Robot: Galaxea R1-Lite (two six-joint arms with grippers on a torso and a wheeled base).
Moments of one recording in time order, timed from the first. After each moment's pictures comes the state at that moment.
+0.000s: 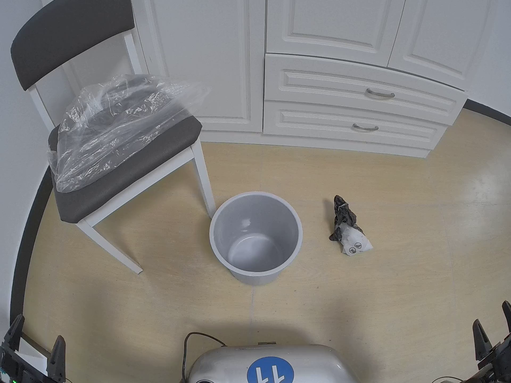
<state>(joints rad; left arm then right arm) 0.00 0.02 -0.02 0.00 -0.02 0.01 0.00 0.02 -0.02 0.00 -0.01 0.01</state>
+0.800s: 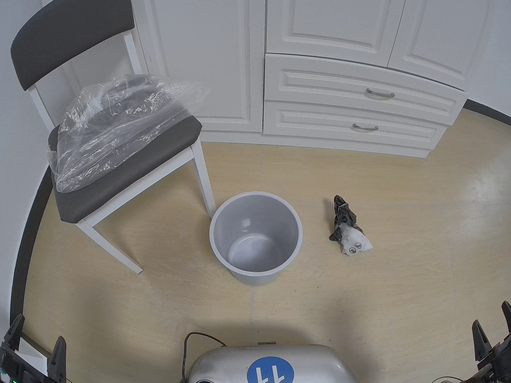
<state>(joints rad) 0.00 0.02 -0.02 0.00 -0.02 0.03 0.00 0.02 -0.02 0.00 -0.01 0.01</state>
